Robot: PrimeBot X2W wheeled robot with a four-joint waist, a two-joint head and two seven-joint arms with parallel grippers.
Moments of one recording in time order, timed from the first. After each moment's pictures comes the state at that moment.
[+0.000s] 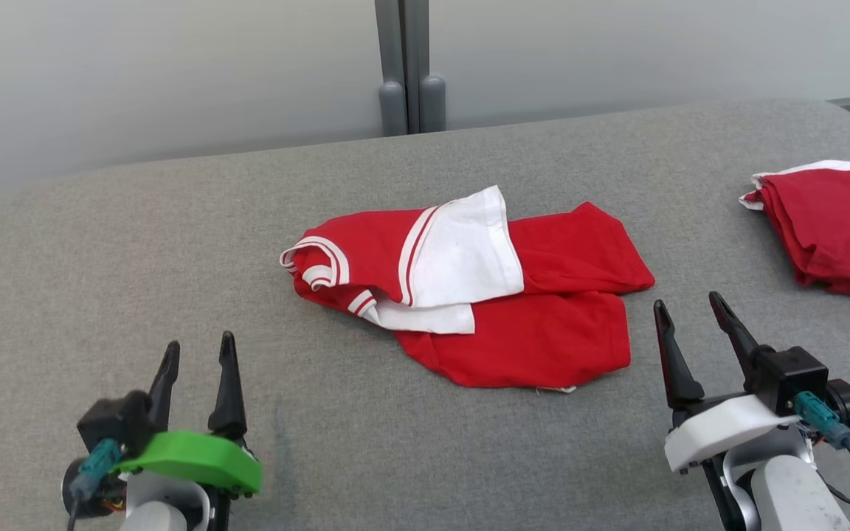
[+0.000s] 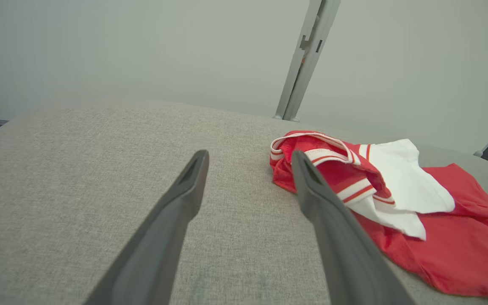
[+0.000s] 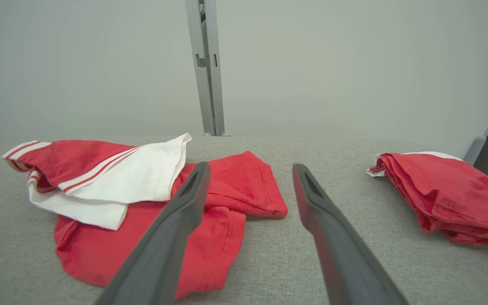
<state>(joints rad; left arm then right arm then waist) -0.17 0.13 -0.16 0.40 -0.45 -0.06 -0.26 -0.15 -0.05 -0.01 0.25 0.10 0.13 -0.26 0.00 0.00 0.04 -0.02</state>
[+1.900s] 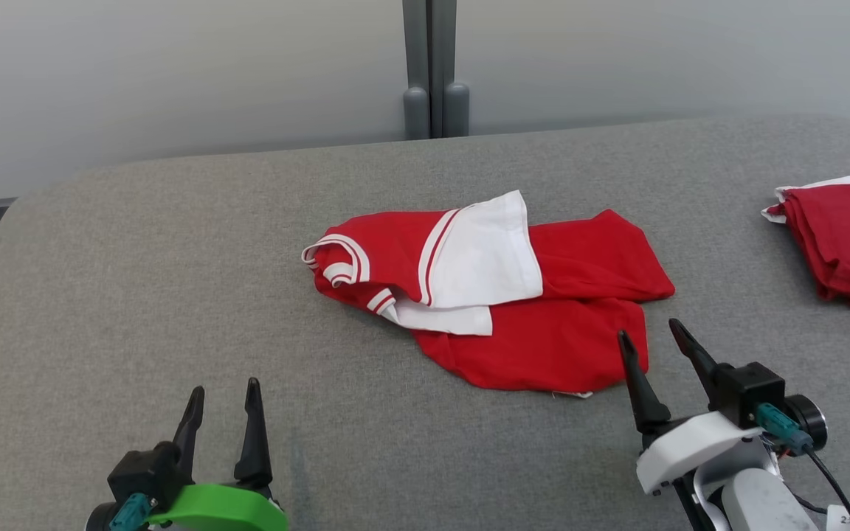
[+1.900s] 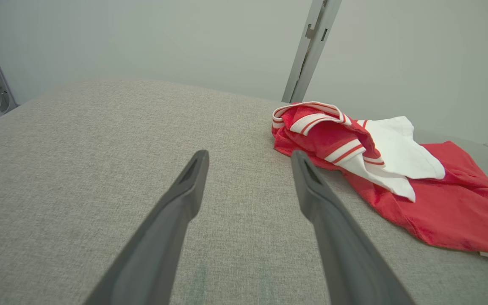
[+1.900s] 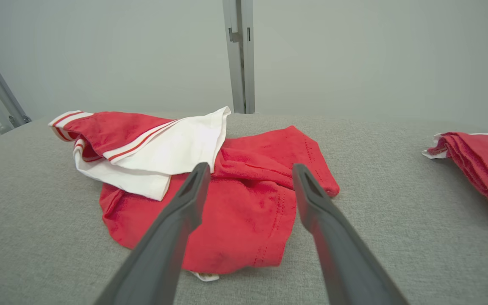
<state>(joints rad) 0.00 0.05 -0.12 0.28 -0.34 -0.07 -0.26 -0.14 -0.05 0.07 0.32 0.13 0.13 -0.26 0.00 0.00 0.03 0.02</state>
